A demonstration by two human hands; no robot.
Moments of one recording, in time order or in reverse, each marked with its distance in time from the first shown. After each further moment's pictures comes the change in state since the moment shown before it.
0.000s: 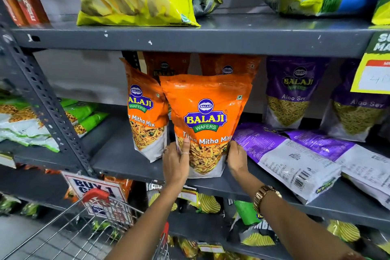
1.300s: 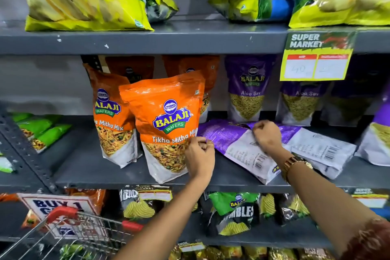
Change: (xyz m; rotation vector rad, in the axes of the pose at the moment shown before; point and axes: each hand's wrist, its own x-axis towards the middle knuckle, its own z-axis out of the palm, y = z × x) left_hand -0.059 0.088 0.076 -0.097 -0.072 0.005; right_hand 0.024 -0.026 -0.163 -0.559 0.315 -0.014
